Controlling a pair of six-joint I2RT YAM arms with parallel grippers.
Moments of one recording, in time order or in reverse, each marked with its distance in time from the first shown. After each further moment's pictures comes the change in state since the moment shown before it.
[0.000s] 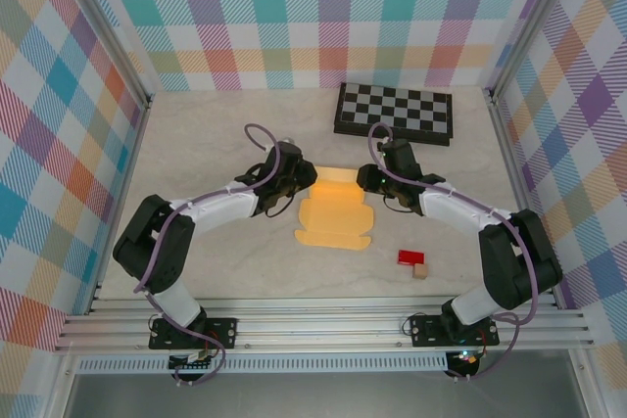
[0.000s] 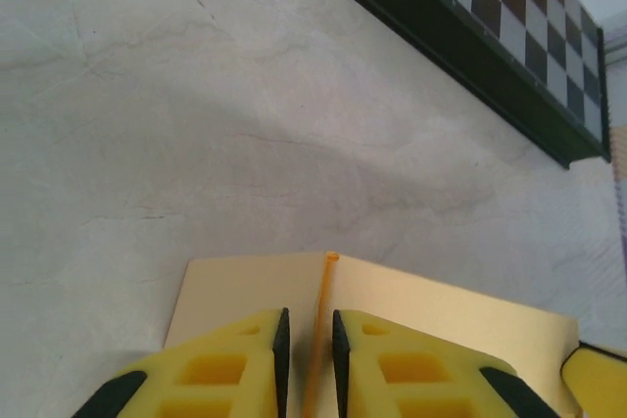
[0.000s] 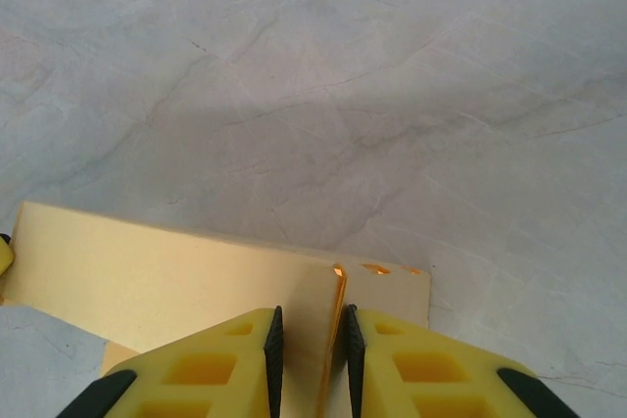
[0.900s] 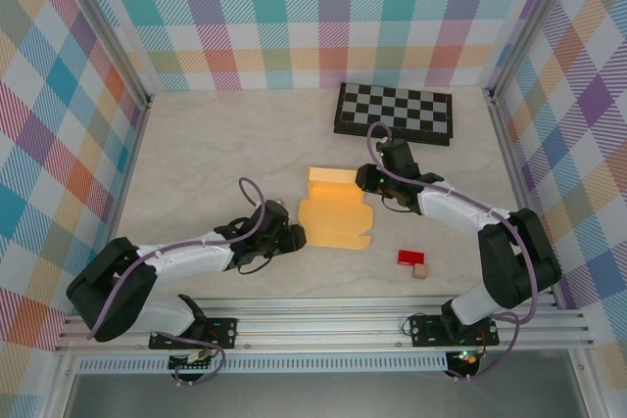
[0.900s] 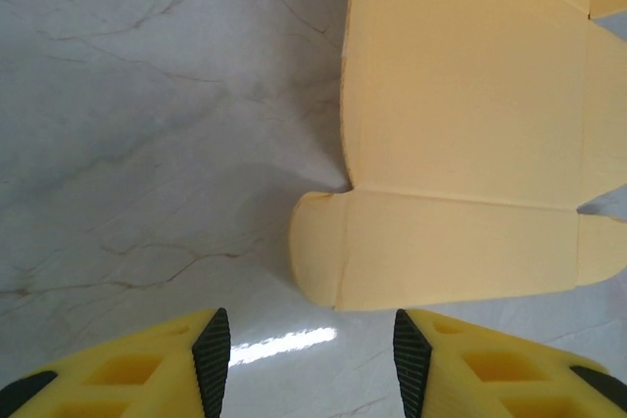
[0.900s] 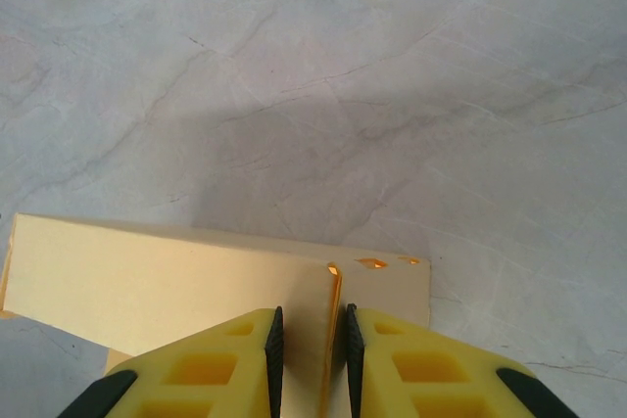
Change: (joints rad) left arm -0.159 -0.323 -0.475 -0.053 0.060 -0.022; right arm 0.009 0.007 0.014 -0.022 0.011 0.030
